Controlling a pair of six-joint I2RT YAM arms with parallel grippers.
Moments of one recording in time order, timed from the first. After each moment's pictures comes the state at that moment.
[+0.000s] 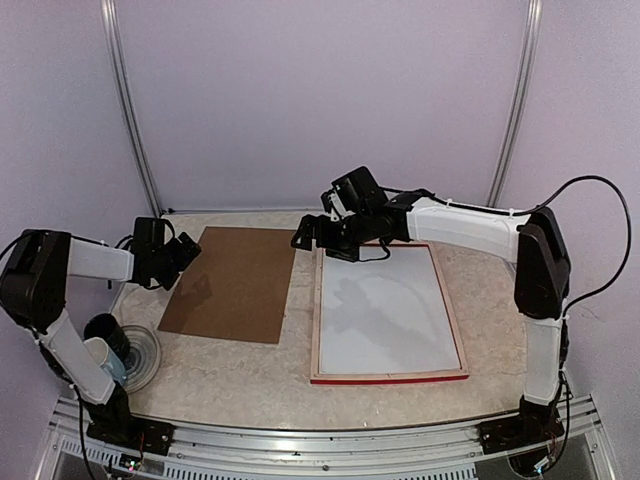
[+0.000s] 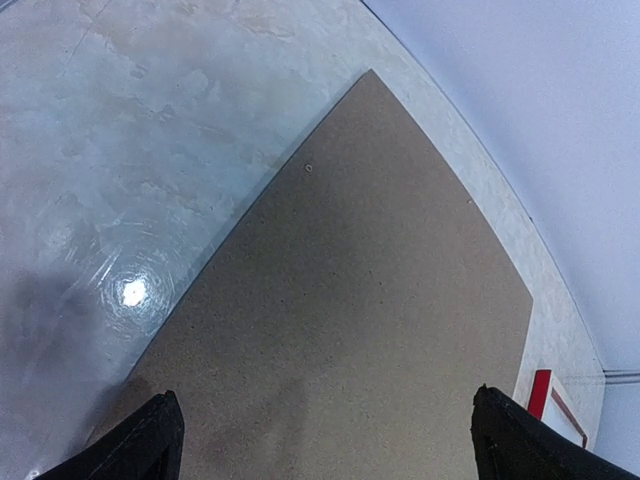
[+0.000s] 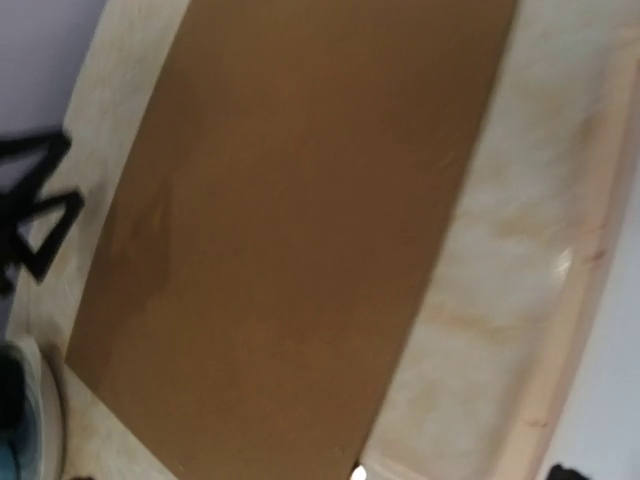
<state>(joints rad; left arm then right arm) -0.10 1.63 0.80 0.18 0.00 -0.85 0.78 2.00 1.72 -0.39 -0.16 0.68</state>
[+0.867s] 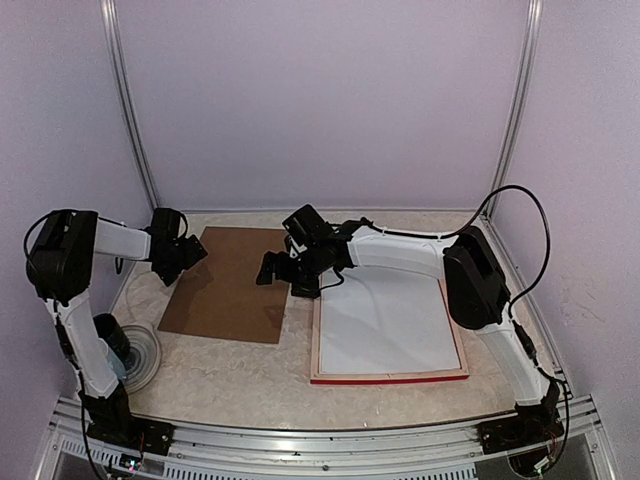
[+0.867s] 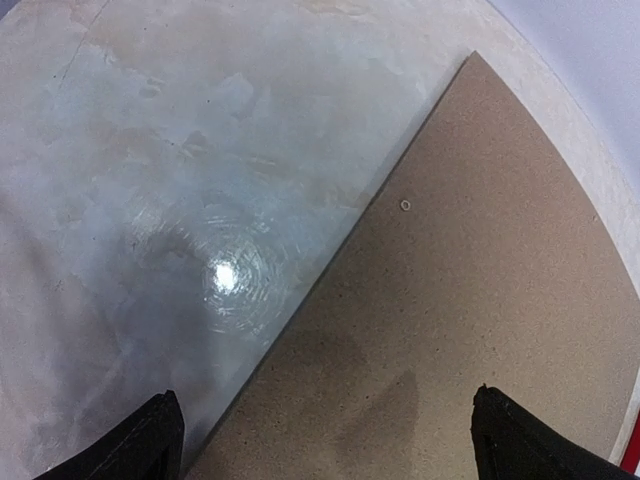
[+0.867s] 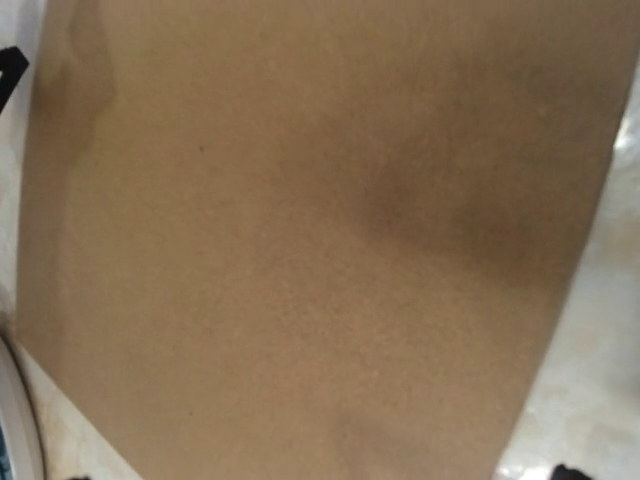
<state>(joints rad) -0.09 1.89 1.08 -0.03 -0.11 -0.73 0.90 2.42 2.08 -0.50 -0.23 0.86</state>
